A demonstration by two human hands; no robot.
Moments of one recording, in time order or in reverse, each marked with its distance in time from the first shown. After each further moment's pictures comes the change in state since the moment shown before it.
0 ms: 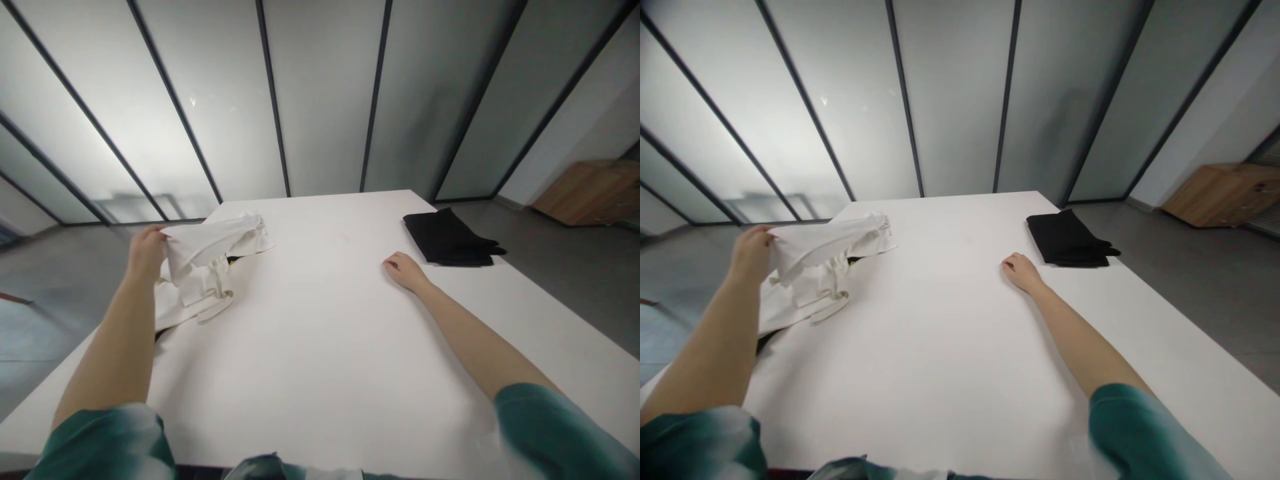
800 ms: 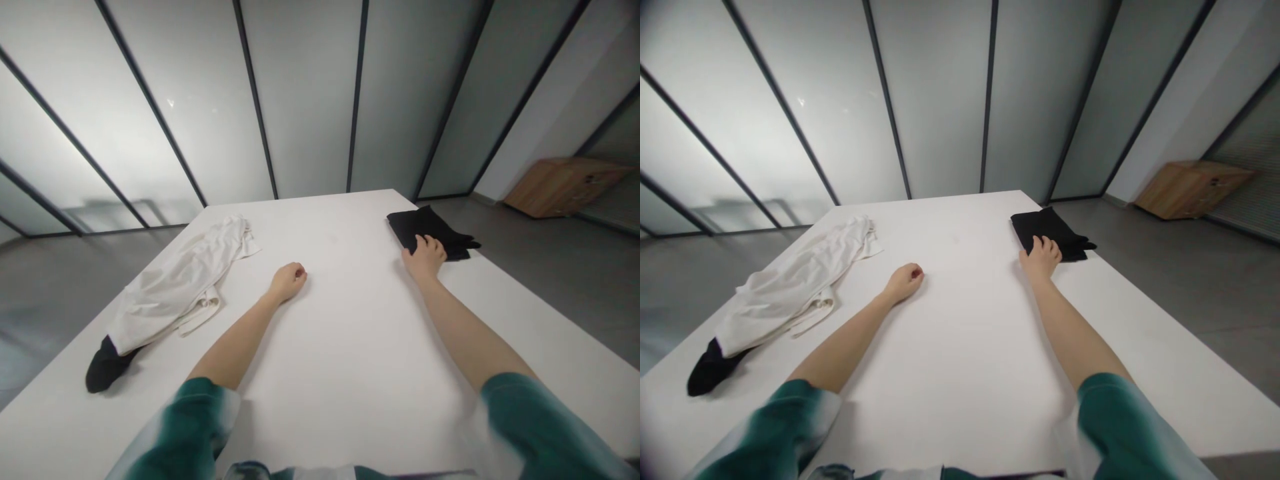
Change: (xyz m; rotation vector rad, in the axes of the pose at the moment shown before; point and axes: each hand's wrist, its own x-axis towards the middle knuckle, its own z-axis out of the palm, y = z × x) left_hand -0.165 0.096 0.212 0.008 -0.773 0.565; right_hand -0.007 0.041 -0.014 -0.203 0.552 0.514
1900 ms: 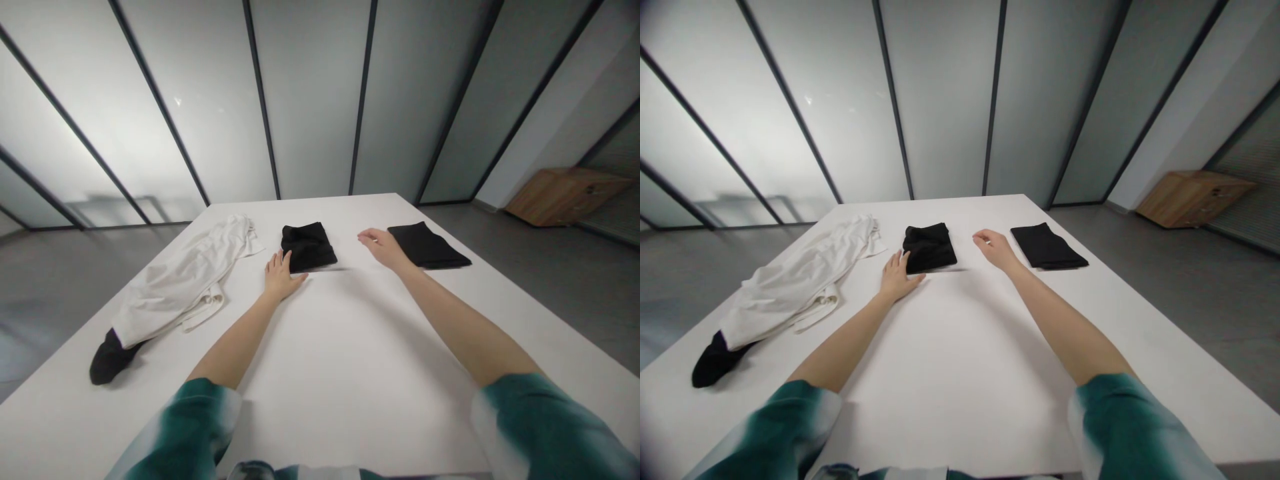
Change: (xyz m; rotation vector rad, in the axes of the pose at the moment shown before) left_hand -0.012 -0.007 -0.004 0.123 0.241 -0.230; right_hand 0.006 -0.119 -0.050 0.816 -0.463 -0.291
